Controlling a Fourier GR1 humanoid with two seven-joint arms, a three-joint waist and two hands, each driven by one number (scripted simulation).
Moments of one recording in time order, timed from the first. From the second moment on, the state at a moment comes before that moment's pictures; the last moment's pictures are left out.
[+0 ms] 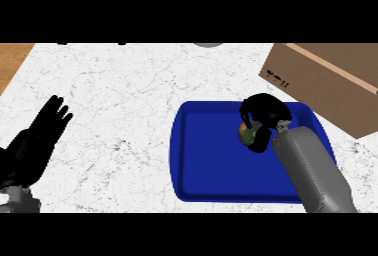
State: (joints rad) left arm -0.04 0.20 0.20 -1.66 0.20 -0.12 0.29; right arm -0.58 -0.16 0.12 -1.00 1.17 0.39 -0.10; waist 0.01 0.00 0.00
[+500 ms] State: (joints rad) left arm -0.01 0.20 0.22 -1.67 0.20 -0.12 0.28; right arm -0.59 -0.17 0.08 -1.20 1.15 0.37 -0.03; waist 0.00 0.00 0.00
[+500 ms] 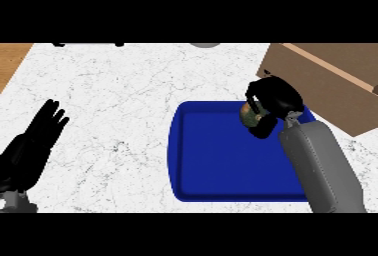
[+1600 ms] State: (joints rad) left arm -0.04 0.21 0.23 -1.66 0.21 -0.13 0.29; right arm -0.81 -0.30 -0.24 -1.52 1.06 0.43 0.23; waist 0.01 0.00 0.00
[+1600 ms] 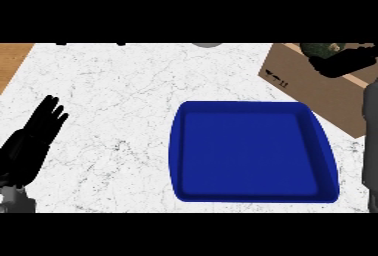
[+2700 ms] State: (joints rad) left arm -0.04 0.19 0.22 -1.67 0.20 -0.14 0.29; right arm -0.93 -0.48 -0.32 -0.70 1.05 0.04 -0.16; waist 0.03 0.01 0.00
